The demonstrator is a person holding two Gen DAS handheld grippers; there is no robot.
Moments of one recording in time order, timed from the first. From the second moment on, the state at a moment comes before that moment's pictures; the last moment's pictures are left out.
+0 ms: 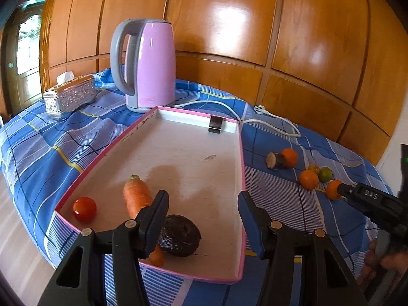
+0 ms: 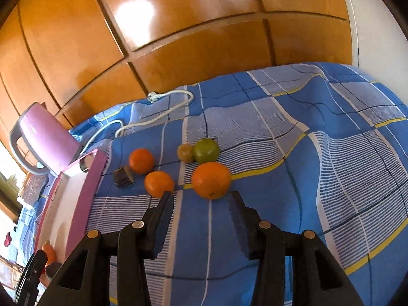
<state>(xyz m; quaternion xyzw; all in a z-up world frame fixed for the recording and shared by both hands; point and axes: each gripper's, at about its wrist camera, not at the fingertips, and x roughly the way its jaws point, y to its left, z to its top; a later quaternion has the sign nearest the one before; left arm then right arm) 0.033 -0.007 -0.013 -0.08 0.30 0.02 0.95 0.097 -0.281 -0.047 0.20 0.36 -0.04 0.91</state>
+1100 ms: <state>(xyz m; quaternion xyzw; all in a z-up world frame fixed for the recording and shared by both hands) 0.043 -0.050 -0.026 -0.02 0.32 -0.06 0.94 0.128 -0.285 -0.070 0.17 0.39 -0.04 0.90</state>
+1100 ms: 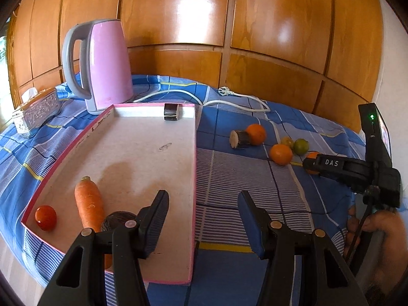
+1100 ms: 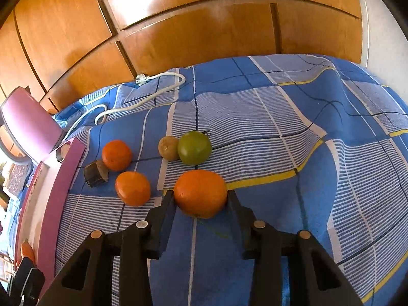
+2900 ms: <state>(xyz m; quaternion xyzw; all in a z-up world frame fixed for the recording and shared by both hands) 0.132 -0.137 -0.014 -0.04 0.40 -0.17 0.90 0.111 -0.322 -0.070 0.22 0.37 -0.12 0.89</state>
